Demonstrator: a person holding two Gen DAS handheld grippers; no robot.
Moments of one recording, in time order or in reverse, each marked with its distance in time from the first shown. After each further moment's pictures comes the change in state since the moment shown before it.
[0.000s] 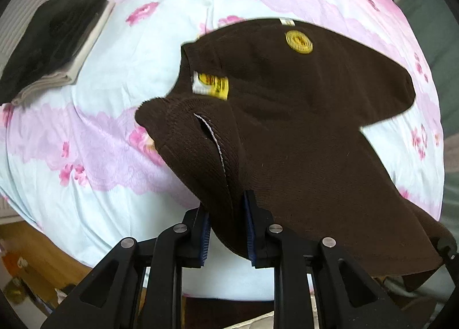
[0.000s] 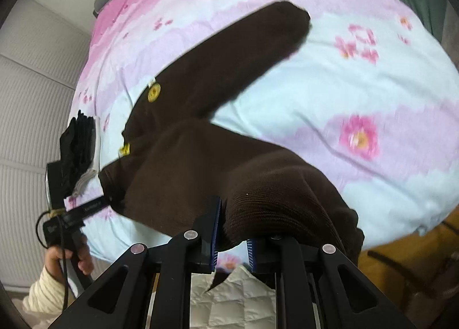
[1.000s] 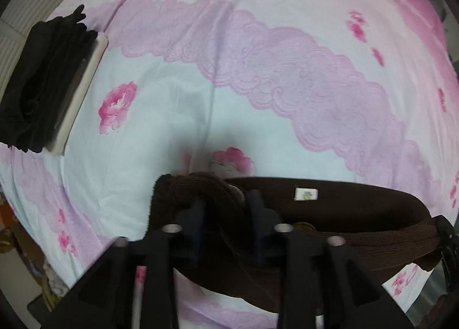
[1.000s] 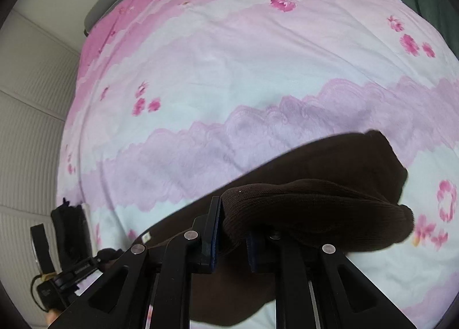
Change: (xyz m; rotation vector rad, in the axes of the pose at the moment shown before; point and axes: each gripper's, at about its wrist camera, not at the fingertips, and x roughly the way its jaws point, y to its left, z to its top) left arm 0.052 -0.015 0.237 -0.275 0.041 0.118; right arm 0.126 0.052 0.296 -0.013 -0.053 0.005
